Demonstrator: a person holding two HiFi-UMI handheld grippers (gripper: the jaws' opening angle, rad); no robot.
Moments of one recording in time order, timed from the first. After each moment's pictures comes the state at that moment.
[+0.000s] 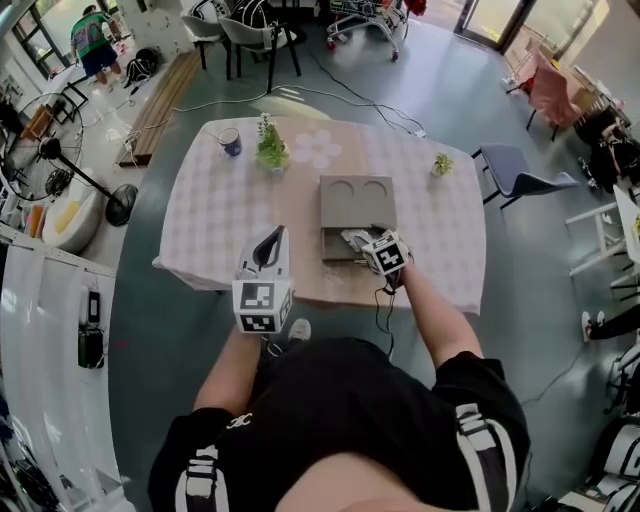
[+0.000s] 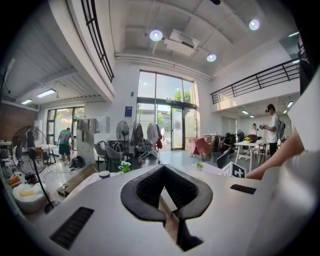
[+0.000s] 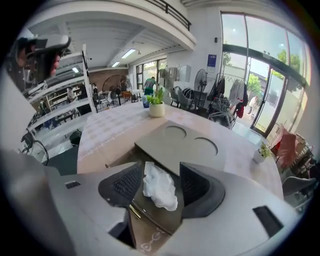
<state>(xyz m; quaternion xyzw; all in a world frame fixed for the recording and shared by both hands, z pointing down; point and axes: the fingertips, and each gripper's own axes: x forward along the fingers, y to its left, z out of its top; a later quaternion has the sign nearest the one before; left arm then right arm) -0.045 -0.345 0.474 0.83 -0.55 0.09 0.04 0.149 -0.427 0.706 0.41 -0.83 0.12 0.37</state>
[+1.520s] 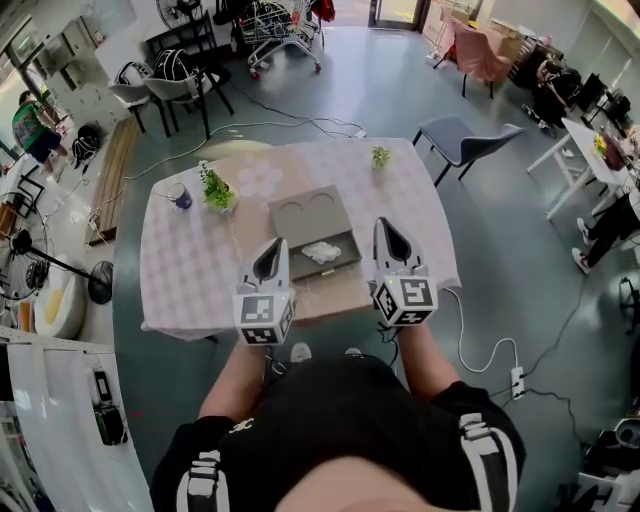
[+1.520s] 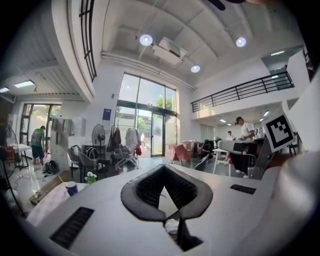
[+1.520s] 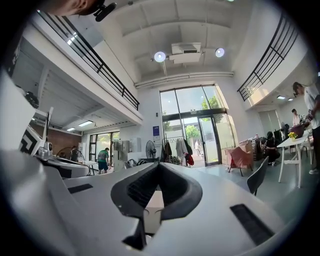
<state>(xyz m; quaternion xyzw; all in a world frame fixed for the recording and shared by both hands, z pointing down) 0.057 -0.344 0.443 0.89 -0.44 0.06 0.01 0.248 -0.312 0.417 0.68 -0.73 -0.01 -0.04</state>
